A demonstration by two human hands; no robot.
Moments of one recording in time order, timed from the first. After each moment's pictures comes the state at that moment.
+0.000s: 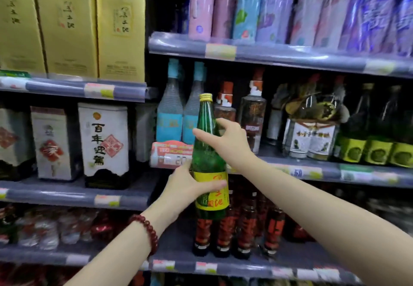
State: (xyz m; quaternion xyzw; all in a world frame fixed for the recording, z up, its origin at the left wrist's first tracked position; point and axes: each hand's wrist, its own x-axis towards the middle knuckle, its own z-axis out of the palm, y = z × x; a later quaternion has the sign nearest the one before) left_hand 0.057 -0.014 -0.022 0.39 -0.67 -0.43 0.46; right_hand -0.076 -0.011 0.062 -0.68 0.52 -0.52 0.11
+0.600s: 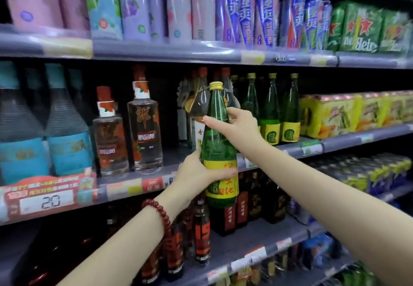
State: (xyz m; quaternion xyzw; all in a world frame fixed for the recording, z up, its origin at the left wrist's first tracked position) left_hand -0.177 -0.008 0.019 0.25 -0.76 -0.48 0.36; right_hand -0.307 0.044 0.087 -0.53 0.62 -0.58 0.05
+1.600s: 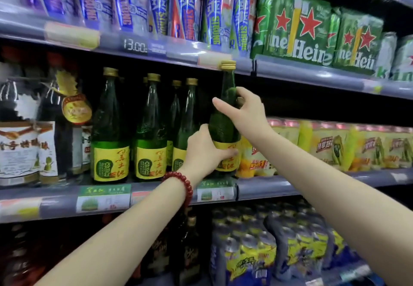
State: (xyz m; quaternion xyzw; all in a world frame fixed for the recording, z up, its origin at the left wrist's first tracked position) left_hand -0.608 0.033 0.070 0.31 -0.78 -0.25 0.48; right_hand -0.722 0.066 0.133 -0.62 0.52 -0.59 -0.07
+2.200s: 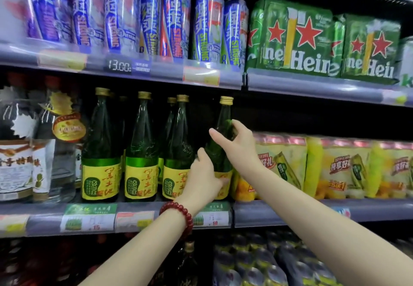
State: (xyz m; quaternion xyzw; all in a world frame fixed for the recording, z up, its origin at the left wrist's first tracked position) left_hand -0.647 0.029 0.052 0.43 -0.77 -0.19 0.42; right_hand -0.750 0.041 0.101 -0.61 0.48 -0.63 0.03
